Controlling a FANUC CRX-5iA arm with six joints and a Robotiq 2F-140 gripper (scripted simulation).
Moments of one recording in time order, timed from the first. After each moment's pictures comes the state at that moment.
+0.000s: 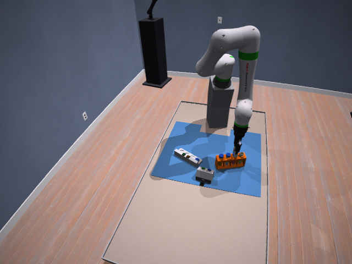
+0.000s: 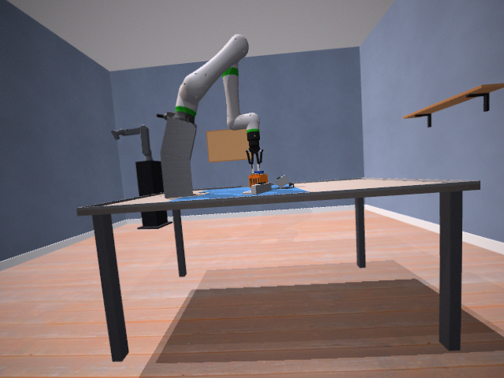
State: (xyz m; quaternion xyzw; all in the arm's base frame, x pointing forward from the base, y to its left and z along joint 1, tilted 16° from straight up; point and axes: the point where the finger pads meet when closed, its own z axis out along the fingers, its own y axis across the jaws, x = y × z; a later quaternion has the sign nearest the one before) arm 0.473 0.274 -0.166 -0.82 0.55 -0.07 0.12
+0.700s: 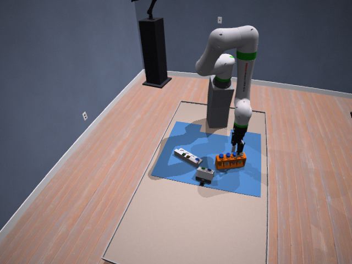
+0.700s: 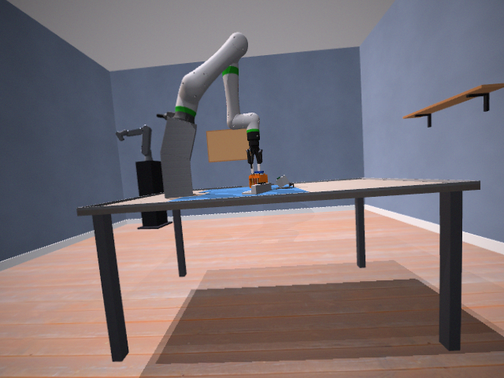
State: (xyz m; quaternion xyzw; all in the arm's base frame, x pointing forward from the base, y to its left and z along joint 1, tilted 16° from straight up) arm 0.473 0.273 -0.166 -0.91 0.38 -0.09 0.11
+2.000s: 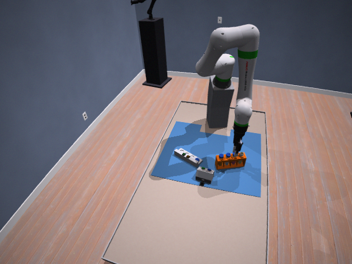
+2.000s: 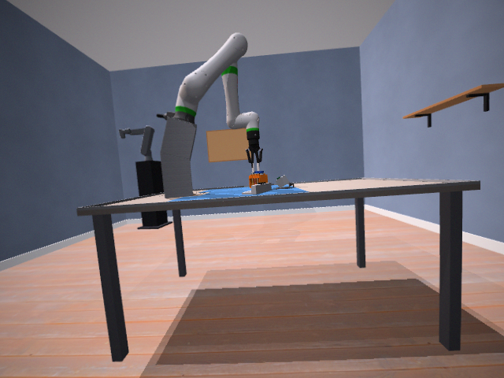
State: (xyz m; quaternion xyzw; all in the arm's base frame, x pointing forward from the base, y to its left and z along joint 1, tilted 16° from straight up) arm 0.471 0.273 -0.160 -0.86 0.50 -0.08 0.12
